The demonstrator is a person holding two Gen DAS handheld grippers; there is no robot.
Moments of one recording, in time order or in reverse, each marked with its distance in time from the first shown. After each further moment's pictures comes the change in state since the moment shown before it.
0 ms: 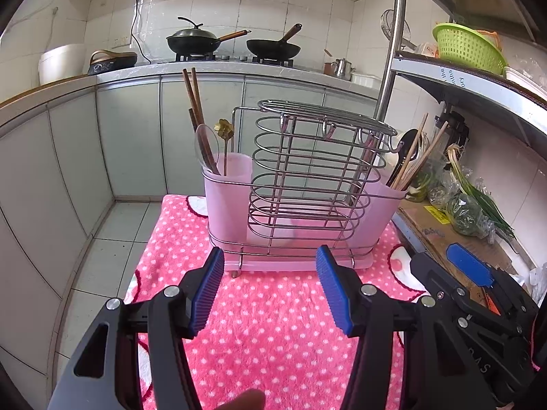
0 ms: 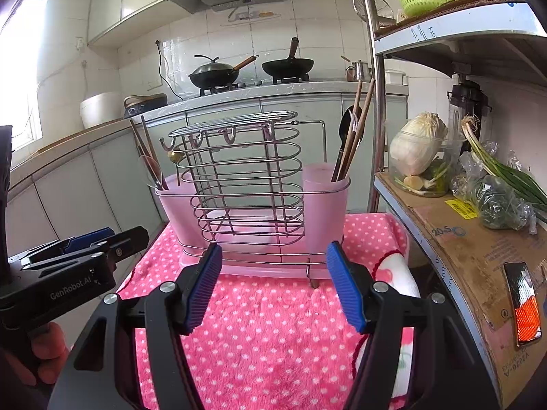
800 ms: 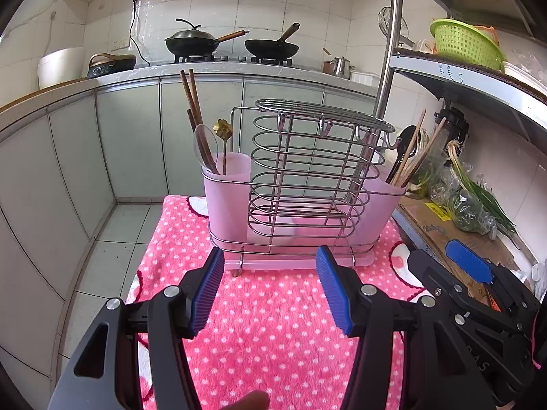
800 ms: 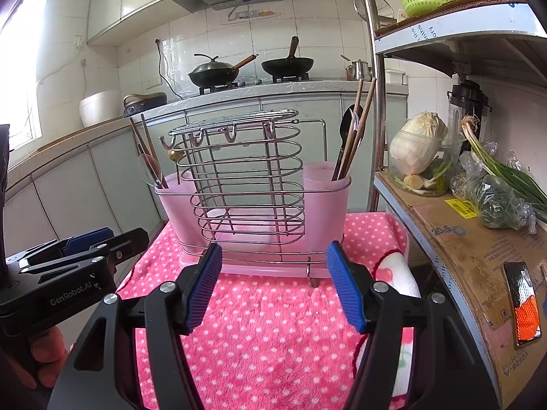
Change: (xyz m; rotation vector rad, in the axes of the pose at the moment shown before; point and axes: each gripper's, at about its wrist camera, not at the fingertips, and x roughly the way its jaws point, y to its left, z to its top) left arm -0.001 -0.002 -0.002 0.016 0.000 0.006; right arm 0.000 0.001 0.000 -0.002 0.004 -0.002
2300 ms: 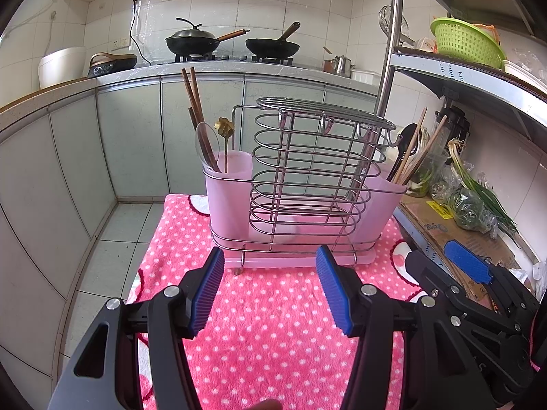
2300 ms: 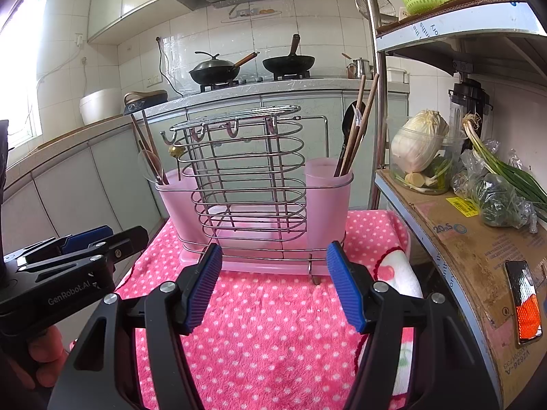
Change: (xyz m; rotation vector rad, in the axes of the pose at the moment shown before) left arm 0.001 0.002 -0.003 -0.001 0.003 0.004; right arm 0.002 0.001 -0.004 0.000 0.006 0.000
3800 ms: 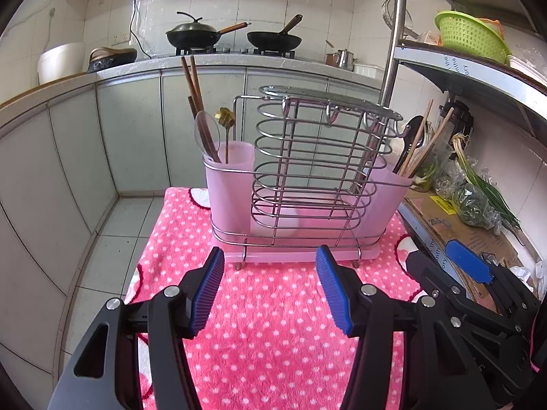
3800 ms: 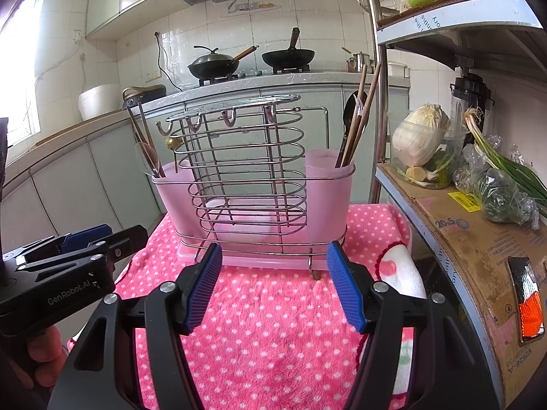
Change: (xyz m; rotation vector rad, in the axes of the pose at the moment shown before) left arm 0.010 0.004 -0.003 0.000 0.030 0.003; right arm 0.010 0.000 -0.006 -0.002 0.025 -0.004
